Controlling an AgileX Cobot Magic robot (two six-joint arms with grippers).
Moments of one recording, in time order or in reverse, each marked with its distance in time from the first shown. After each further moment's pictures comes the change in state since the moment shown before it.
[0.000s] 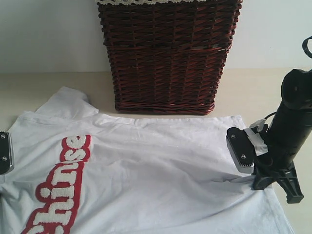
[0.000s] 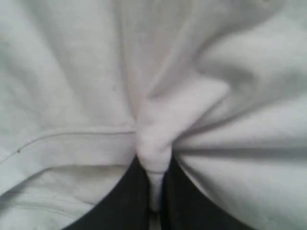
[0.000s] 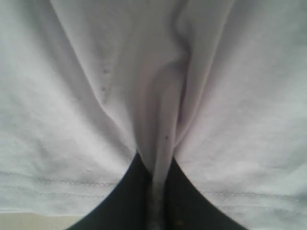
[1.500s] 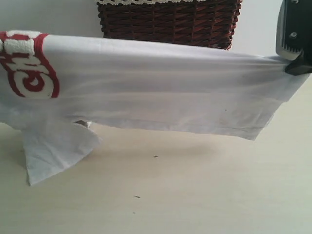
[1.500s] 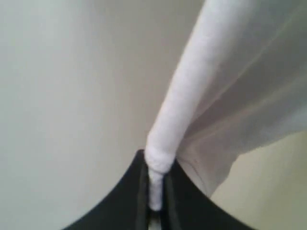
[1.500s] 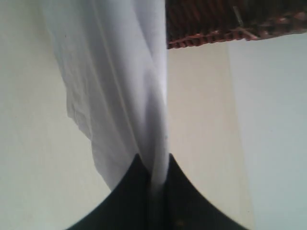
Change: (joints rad) left arm -0.007 -0.572 -0.298 0.468 -0.016 -0.449; right arm 0.004 -0.635 -0.153 -0.165 0.042 0.391
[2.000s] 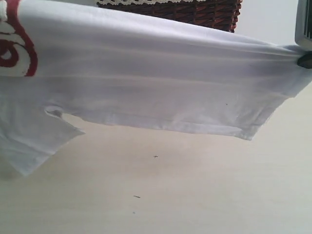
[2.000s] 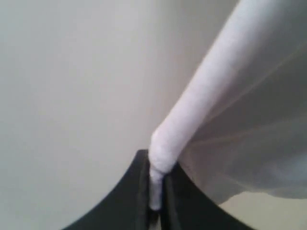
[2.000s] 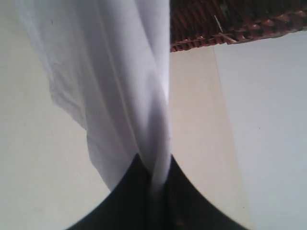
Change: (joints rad) left arm -0.001 -0.253 -0.007 -0.019 0.015 -0.075; right arm 0.000 -0.100 0.000 0.024 0.064 0.000
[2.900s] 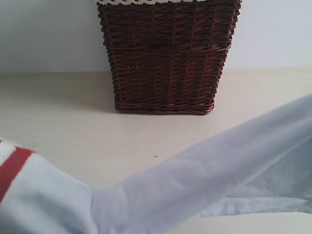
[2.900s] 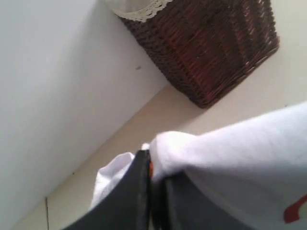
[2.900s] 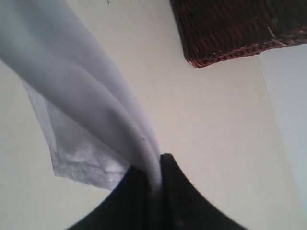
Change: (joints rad) left arm 0.000 -0.516 0.000 -0.630 0.681 0.023; right arm -0.002 -0.313 0.028 0.160 0.357 0.002
